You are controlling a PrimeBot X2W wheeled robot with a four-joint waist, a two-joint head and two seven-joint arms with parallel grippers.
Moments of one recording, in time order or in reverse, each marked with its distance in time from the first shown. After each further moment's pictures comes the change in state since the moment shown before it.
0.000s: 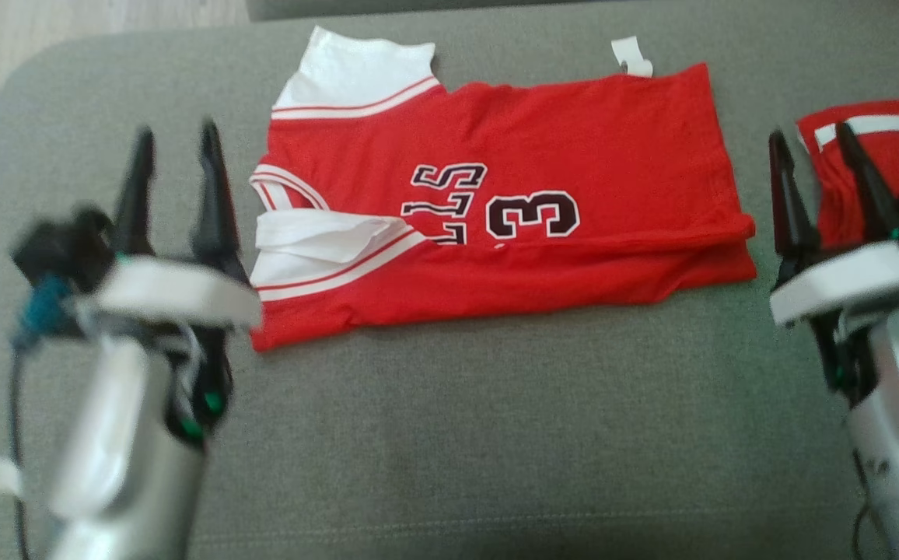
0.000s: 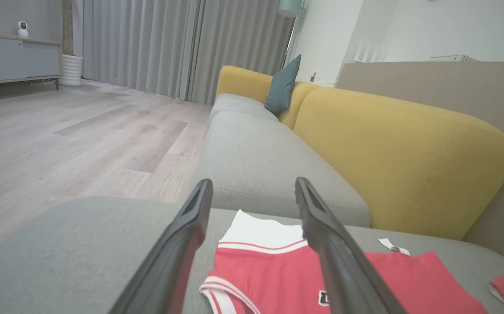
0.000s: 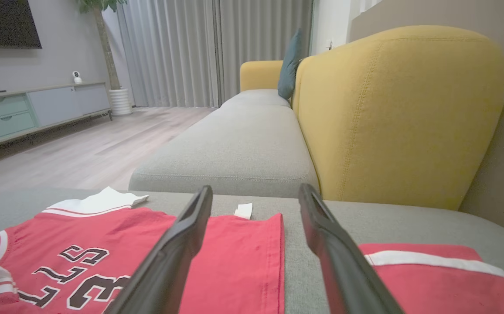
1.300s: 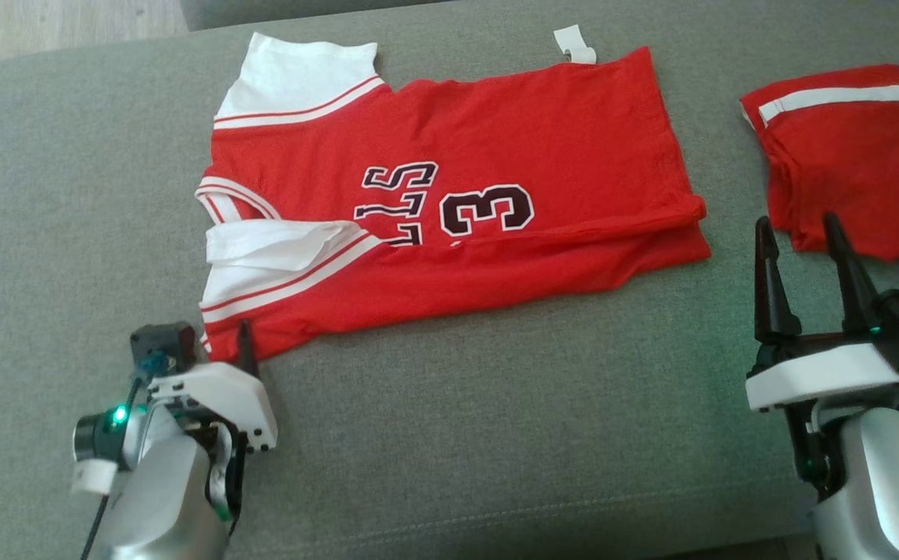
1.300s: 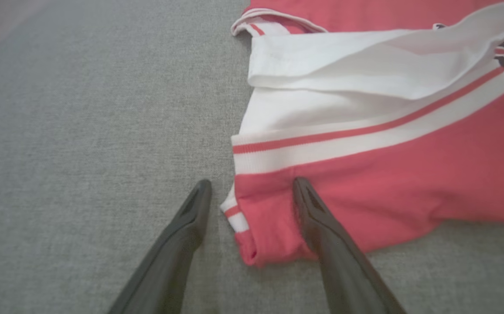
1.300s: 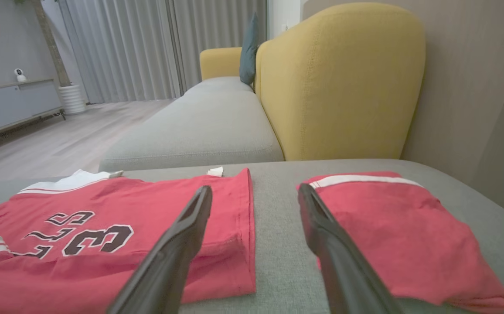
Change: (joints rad) left arm 0.037 -0.074 0.020 0.527 0.202 0.046 0.110; right arm 0.272 0.177 -0.179 -0.253 -0.164 0.000 0.030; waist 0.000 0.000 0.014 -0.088
